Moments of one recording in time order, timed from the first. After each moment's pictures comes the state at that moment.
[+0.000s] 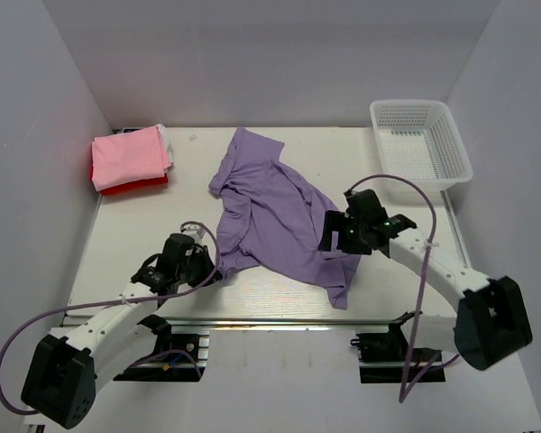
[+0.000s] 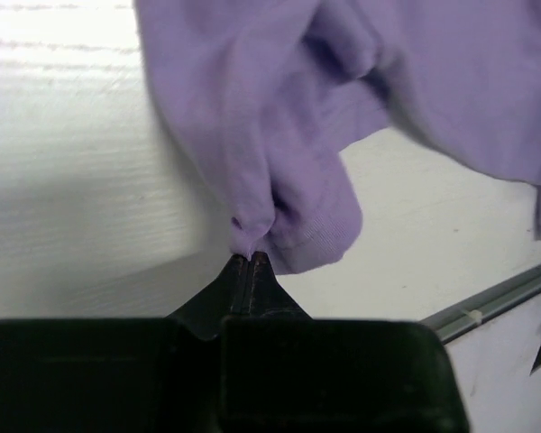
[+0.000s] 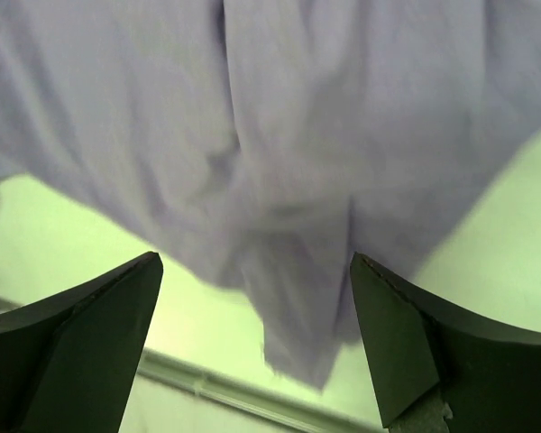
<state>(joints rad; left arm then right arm) -0.44 0.88 0.33 -0.28 0.18 -0.56 0.49 1.27 0.80 -0.52 -0.10 0.48</state>
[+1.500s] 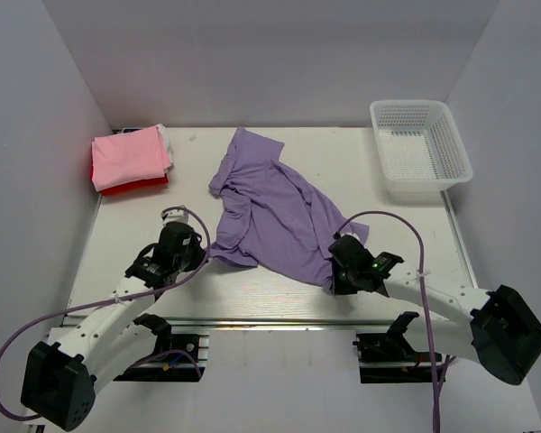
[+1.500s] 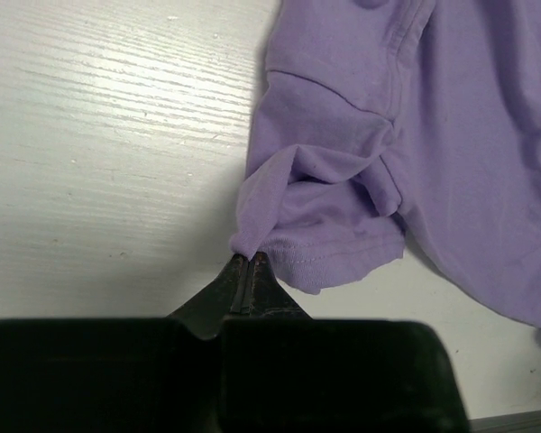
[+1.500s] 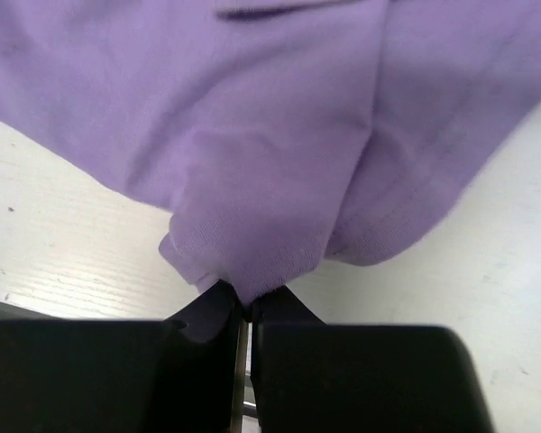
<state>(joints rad) -0.43 0.86 0.47 -0.37 -0.15 -0.64 0.79 1.14 0.50 -0.50 0.07 0.62</state>
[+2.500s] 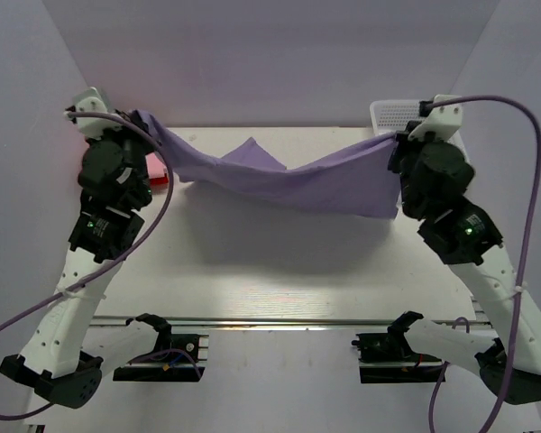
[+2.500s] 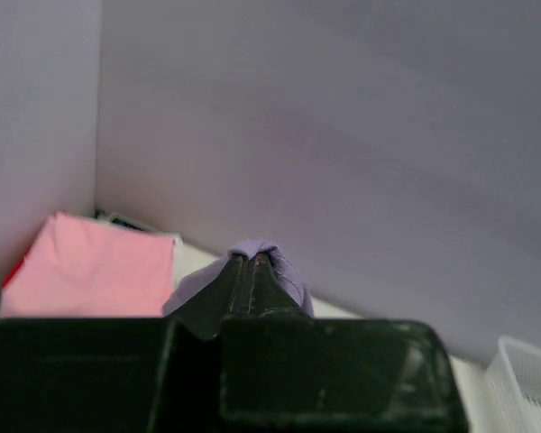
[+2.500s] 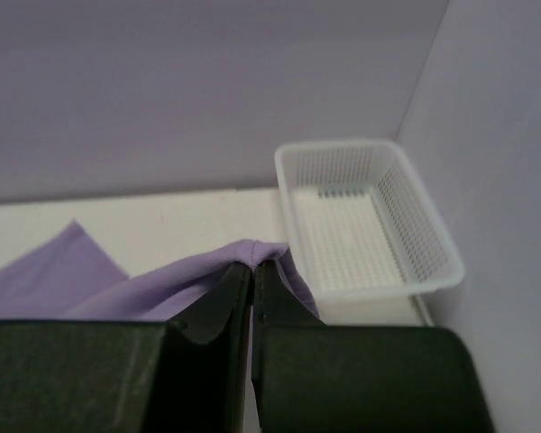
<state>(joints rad) -0.43 1.01 1.38 -0.17 -0.69 -0.23 0.64 1.01 1.42 -0.45 0.74 0.01</state>
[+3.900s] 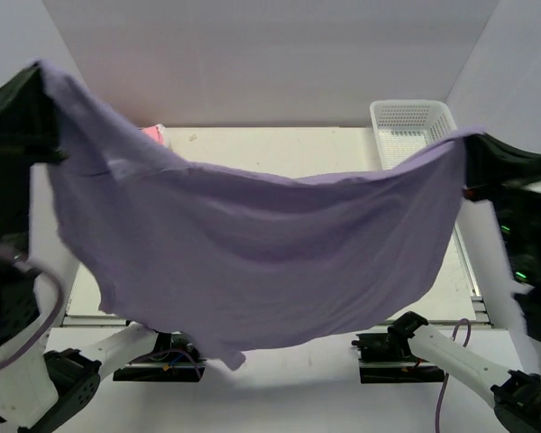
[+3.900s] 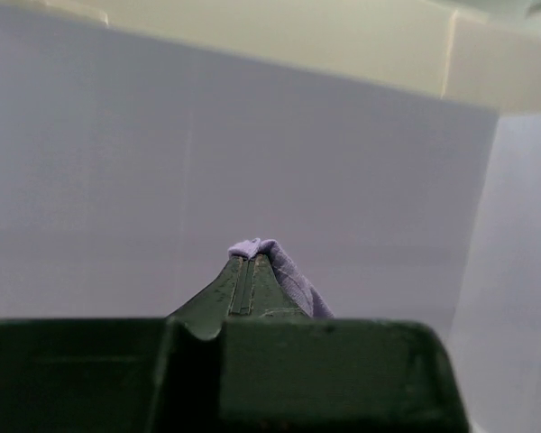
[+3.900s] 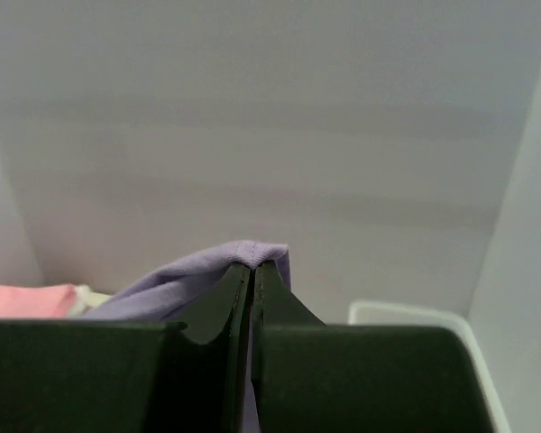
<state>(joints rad) -0.43 0.99 2.10 -0.33 -0.16 -0.02 0.64 0.73 1.65 -0.42 0.29 -0.15</state>
